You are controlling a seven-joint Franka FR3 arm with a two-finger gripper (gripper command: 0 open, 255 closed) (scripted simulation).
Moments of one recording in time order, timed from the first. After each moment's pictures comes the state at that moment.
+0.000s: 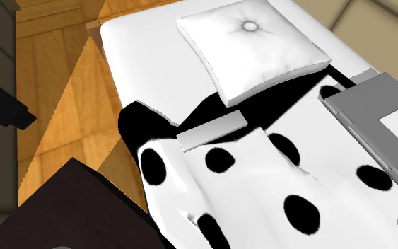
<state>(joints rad) 0.02 -0.79 -0.02 -2.26 0.11 1.46 -0.07</state>
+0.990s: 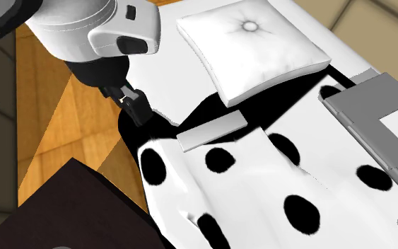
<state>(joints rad) -0.05 -0.45 -0.05 -2.30 0.06 1.83 -0.02</state>
